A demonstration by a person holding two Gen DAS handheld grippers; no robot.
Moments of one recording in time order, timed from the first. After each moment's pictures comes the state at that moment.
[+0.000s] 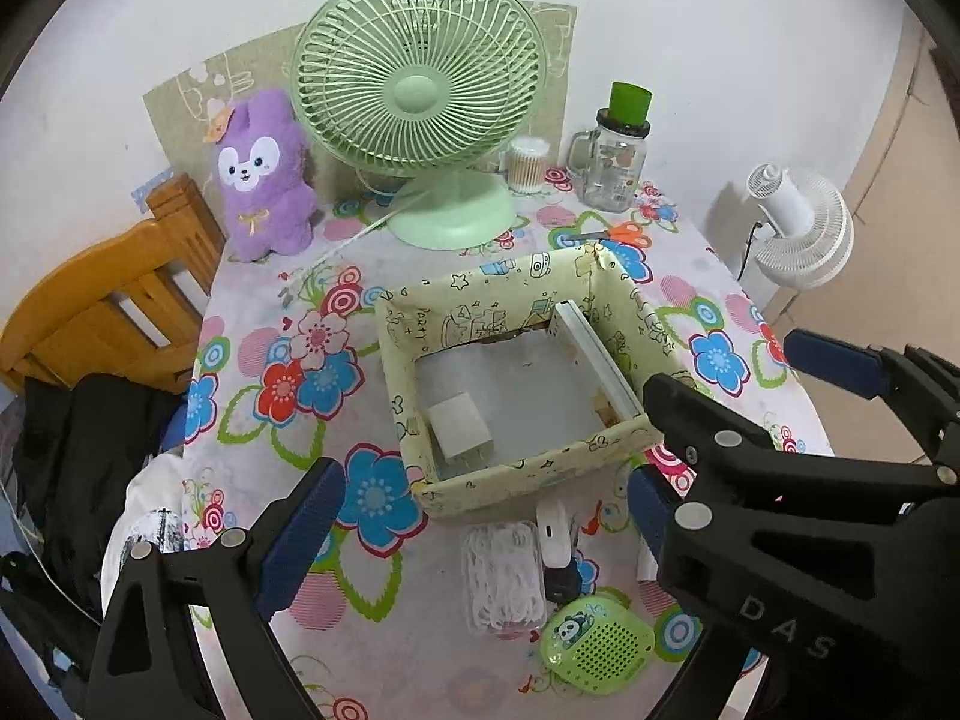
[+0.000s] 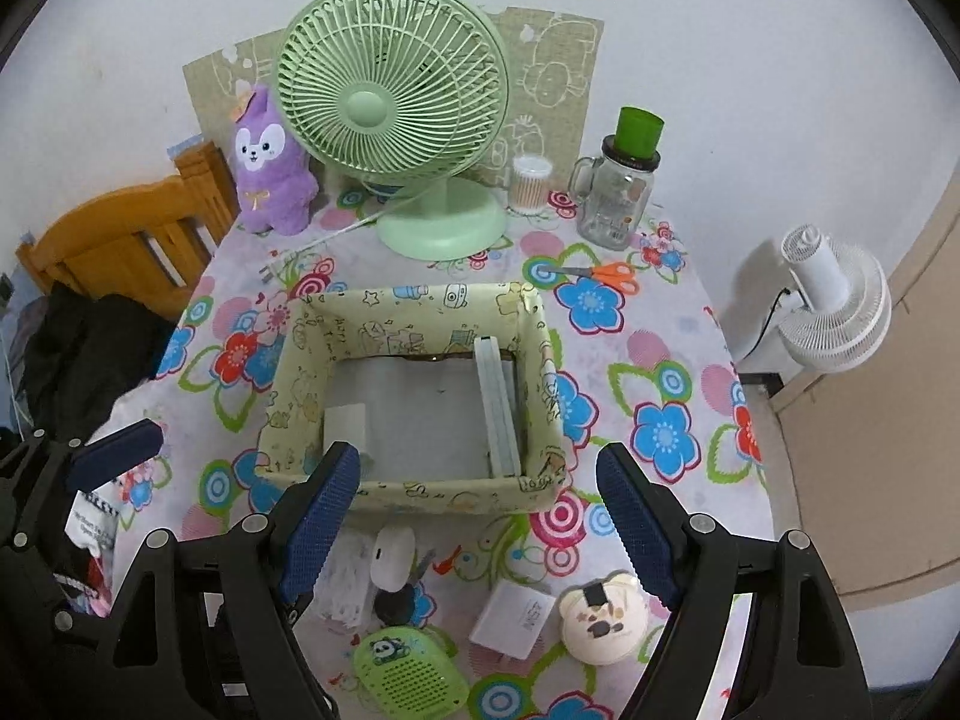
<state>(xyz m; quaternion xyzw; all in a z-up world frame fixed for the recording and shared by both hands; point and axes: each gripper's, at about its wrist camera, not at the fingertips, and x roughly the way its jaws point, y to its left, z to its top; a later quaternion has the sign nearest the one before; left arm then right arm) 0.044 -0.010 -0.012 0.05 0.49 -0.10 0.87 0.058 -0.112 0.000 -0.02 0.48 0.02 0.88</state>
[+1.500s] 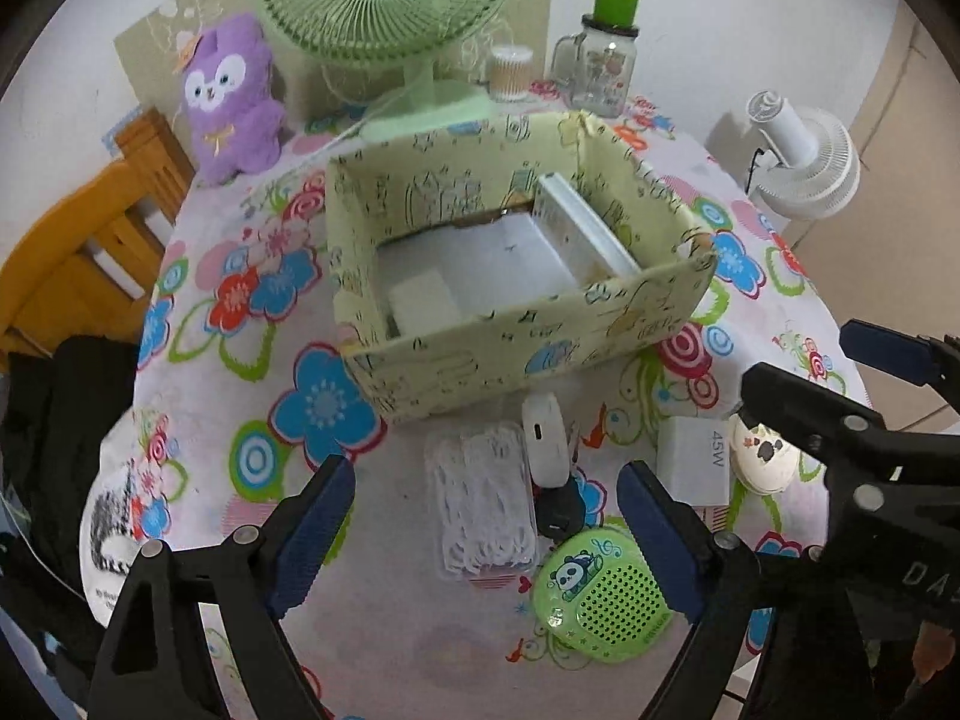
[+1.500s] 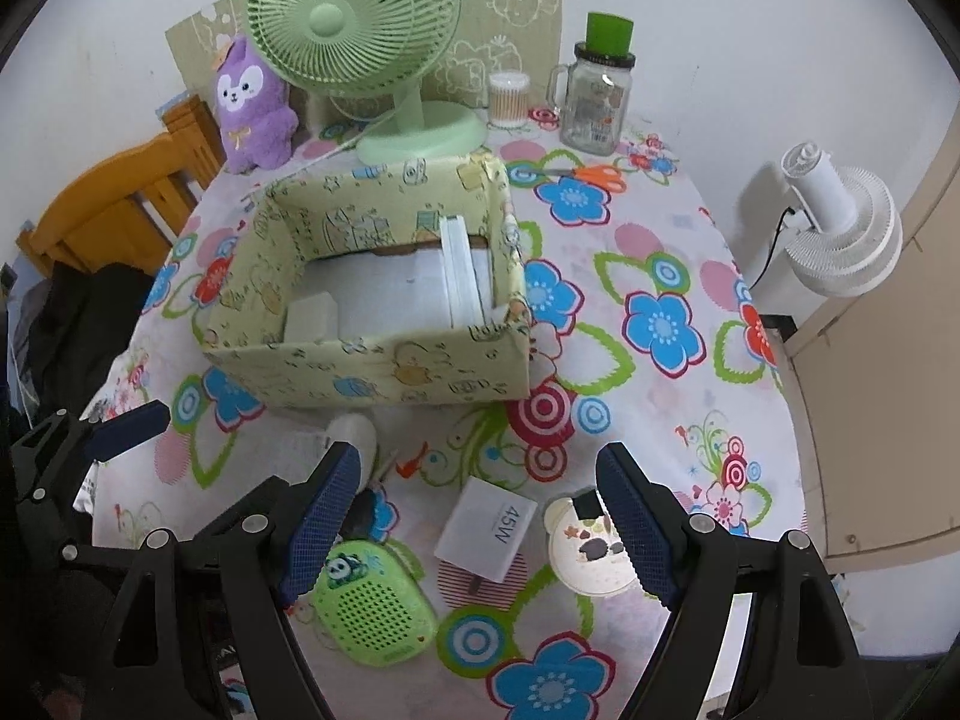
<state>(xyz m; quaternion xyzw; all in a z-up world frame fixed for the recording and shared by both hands) 0.020 -0.022 -0.086 0.06 0.54 -0.10 0.84 0.019 -0.153 -0.062 0.00 0.52 0.03 0.85</state>
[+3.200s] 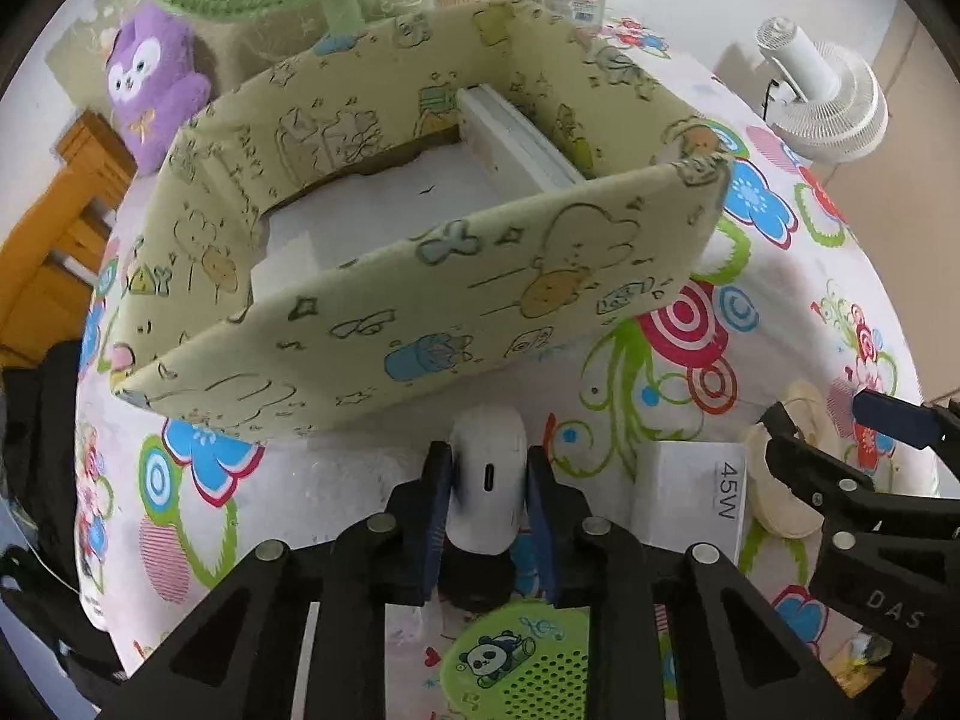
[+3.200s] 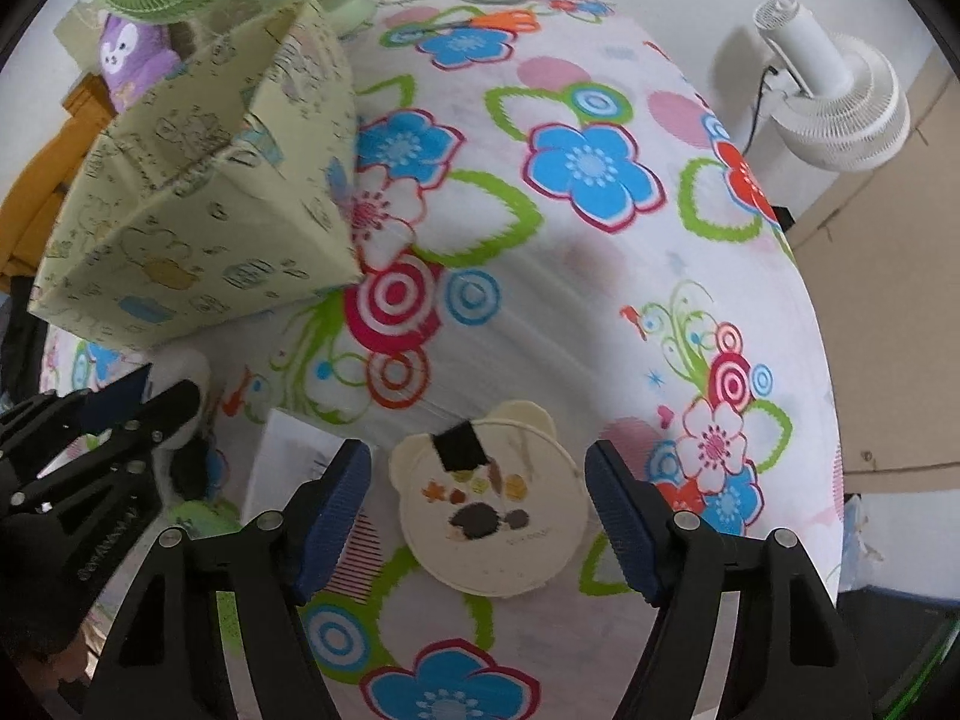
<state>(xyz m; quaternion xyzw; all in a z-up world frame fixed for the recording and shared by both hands) 0.050 -0.093 -0.148 0.11 0.58 -0.09 0.81 0.031 -0.235 -0.158 0.04 0.61 -0.01 0.79</state>
